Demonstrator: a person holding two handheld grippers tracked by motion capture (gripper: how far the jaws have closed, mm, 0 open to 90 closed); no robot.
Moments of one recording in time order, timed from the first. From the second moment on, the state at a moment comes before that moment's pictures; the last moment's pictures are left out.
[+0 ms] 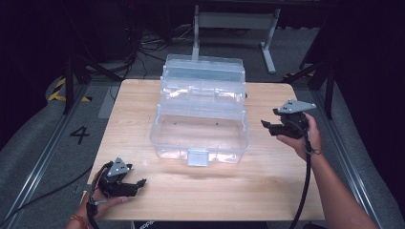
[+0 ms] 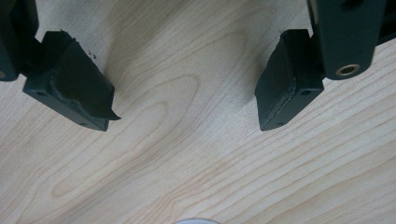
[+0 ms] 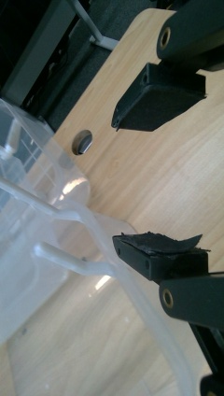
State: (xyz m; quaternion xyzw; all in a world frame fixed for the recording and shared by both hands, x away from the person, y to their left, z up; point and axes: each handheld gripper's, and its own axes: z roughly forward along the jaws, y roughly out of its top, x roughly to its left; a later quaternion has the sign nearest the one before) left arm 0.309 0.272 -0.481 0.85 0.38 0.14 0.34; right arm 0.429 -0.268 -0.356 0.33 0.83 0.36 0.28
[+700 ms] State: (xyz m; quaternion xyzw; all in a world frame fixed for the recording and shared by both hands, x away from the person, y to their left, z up) left arm 0.309 0.271 -0.481 0.85 0.38 0.14 0.34; right arm 0.372 -0.297 -0.409 0.33 0.84 0.32 0.29
